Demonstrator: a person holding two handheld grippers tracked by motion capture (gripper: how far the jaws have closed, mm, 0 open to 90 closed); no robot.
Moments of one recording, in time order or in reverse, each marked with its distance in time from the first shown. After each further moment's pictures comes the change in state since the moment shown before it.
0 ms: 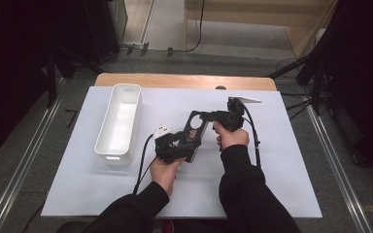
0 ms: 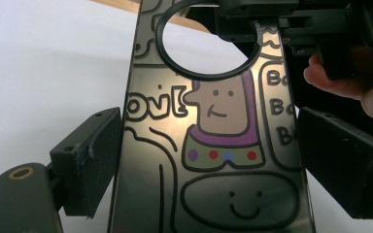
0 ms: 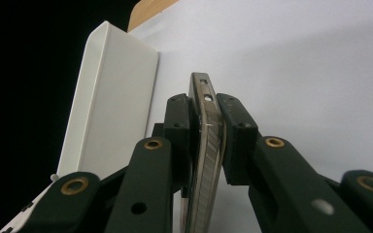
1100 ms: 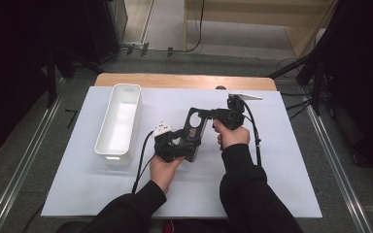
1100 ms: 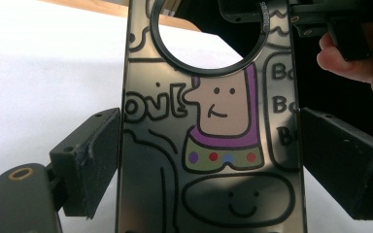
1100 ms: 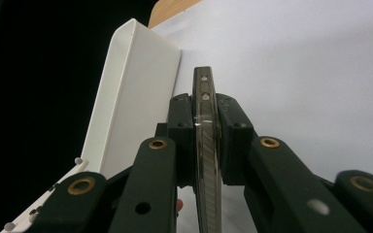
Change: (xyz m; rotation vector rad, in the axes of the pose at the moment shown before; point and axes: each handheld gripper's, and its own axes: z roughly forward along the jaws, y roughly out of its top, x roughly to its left) left arm 0.001 0.009 -0.002 0.020 -0.038 0.059; right arm 0.013 0.002 -0.009 0.012 0.053 -0.033
